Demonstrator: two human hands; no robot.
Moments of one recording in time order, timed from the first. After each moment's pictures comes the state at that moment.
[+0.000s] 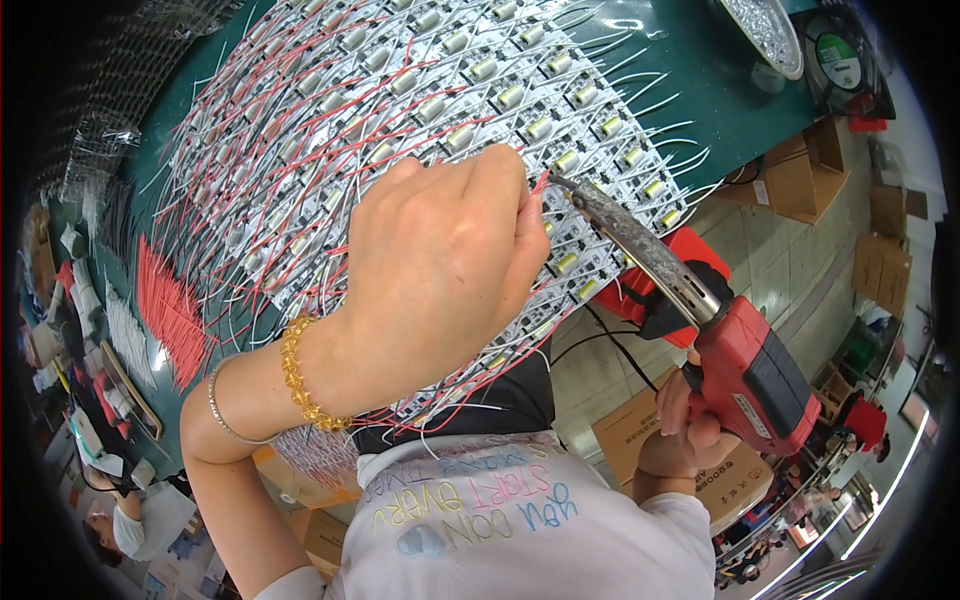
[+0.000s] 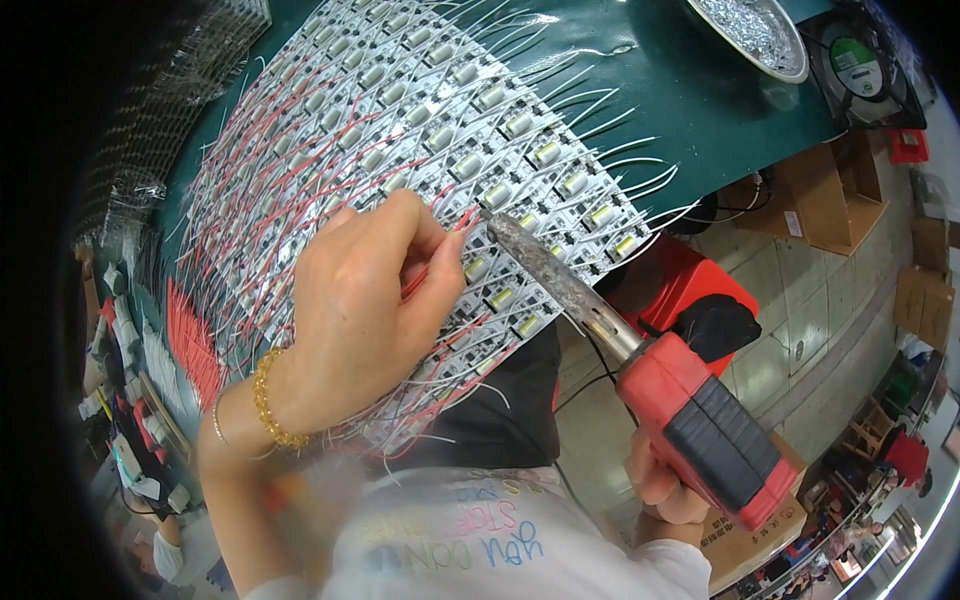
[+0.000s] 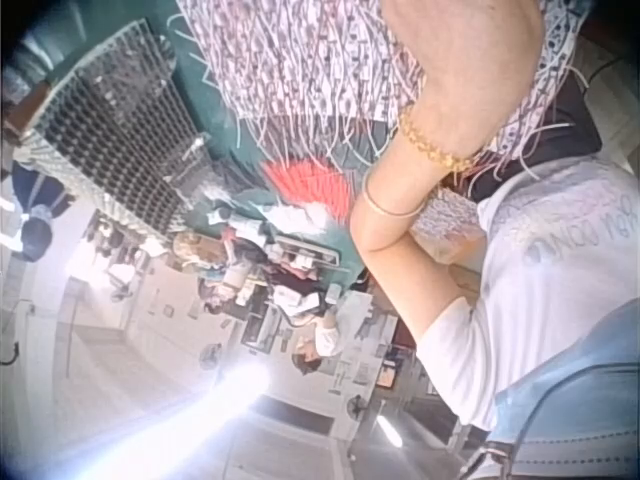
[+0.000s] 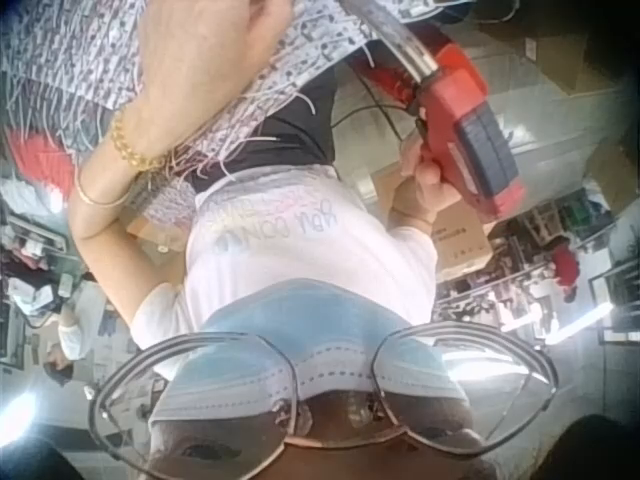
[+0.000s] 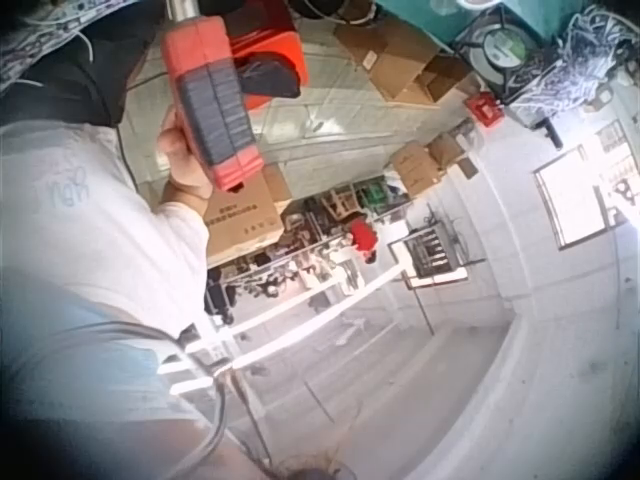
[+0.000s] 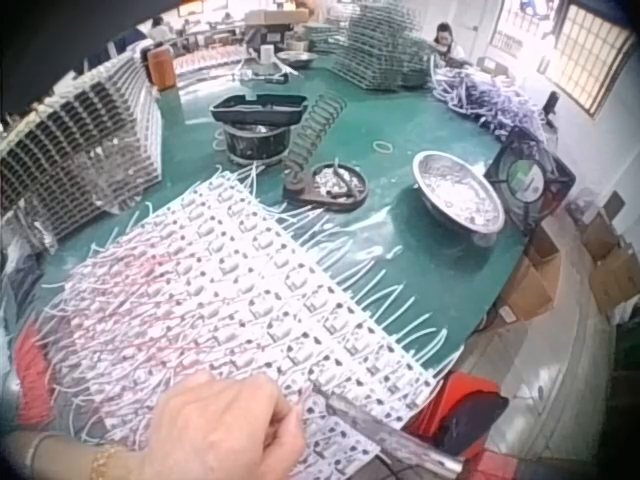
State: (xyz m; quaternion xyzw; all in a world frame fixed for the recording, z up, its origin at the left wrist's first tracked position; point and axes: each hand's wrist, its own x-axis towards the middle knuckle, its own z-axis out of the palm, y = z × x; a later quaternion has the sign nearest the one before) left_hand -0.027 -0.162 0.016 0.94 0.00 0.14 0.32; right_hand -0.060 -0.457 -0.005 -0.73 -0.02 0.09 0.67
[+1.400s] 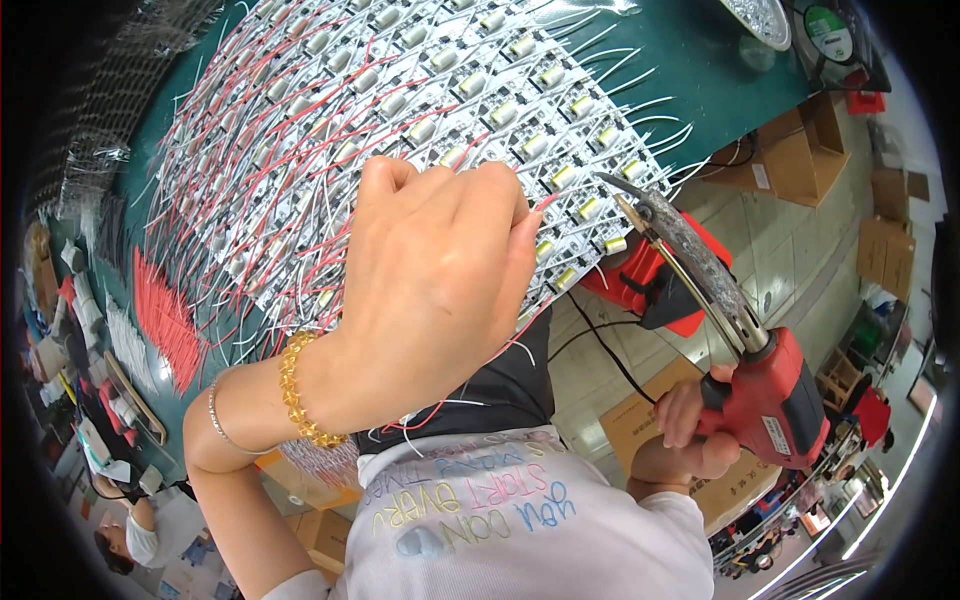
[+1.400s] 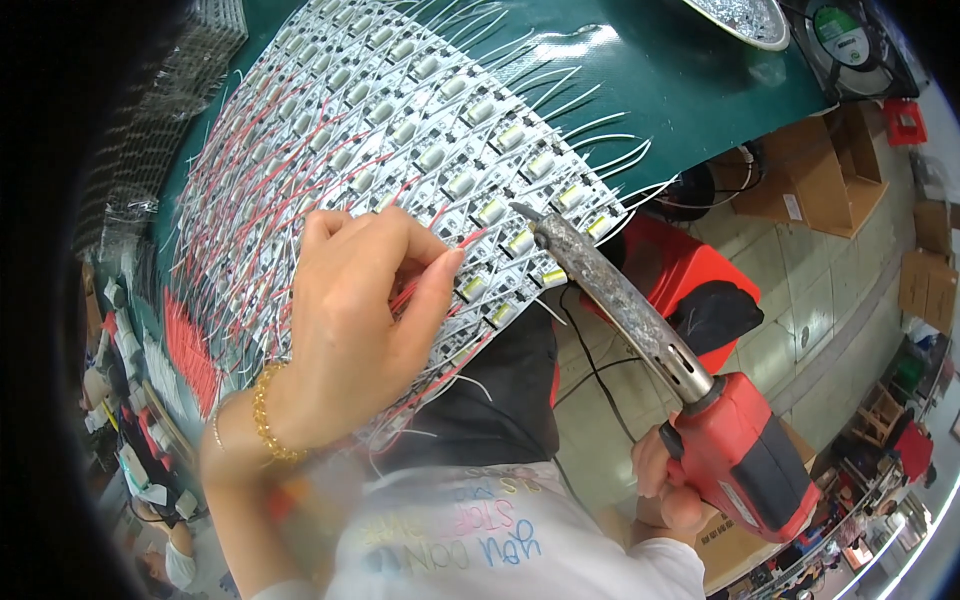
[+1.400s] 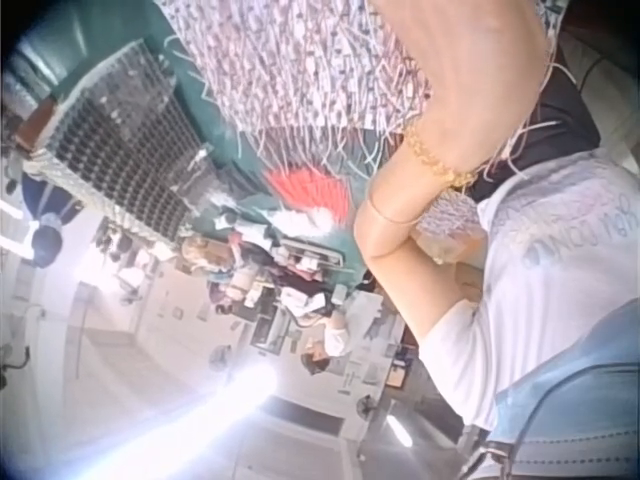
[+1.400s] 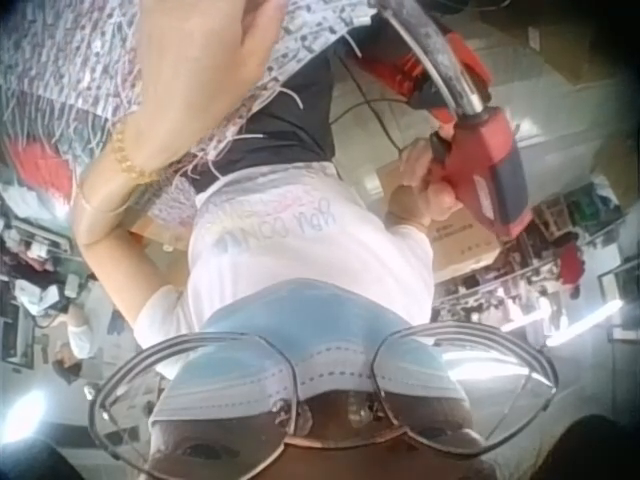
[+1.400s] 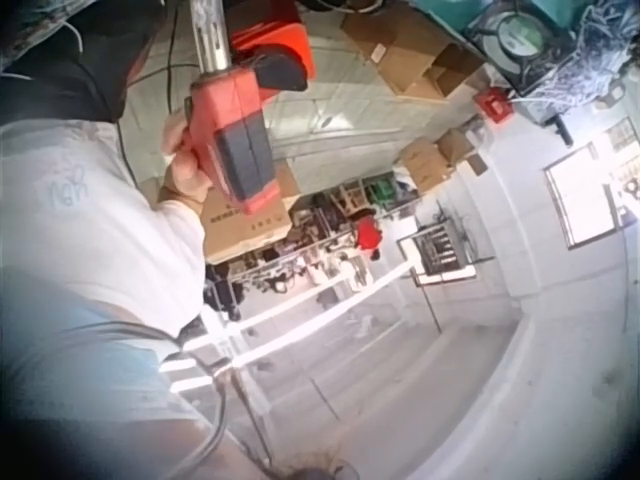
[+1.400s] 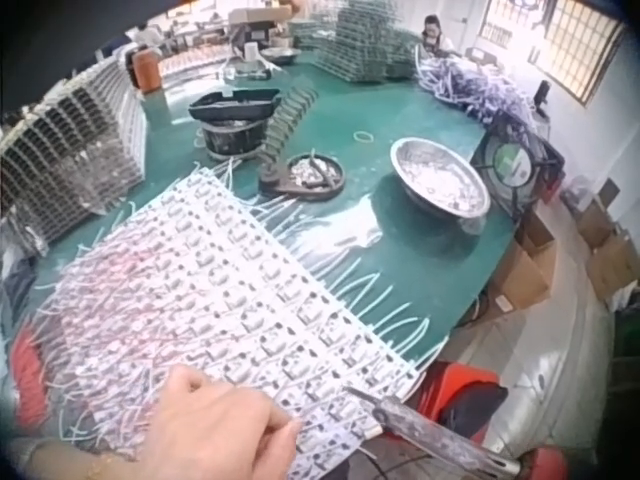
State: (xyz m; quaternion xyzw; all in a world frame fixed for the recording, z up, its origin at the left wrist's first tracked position) left_hand -0.032 -0.174 0.021 0.94 -0.02 0.11 0.33; right_hand -0.061 -0.450 0.017 -0.67 -0.08 0.16 0.72
